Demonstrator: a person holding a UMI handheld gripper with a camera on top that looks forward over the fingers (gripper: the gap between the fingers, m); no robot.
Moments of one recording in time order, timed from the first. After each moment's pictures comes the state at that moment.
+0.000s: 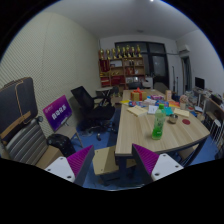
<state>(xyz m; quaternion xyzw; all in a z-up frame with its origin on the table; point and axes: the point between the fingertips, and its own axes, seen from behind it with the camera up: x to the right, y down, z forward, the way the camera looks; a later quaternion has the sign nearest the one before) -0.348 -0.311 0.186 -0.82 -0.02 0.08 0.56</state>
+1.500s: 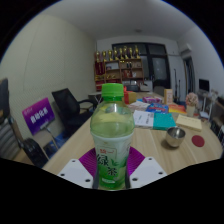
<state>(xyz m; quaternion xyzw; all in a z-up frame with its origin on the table) -0.145 0.033 0.066 -0.80 -0.04 0.09 0.59</state>
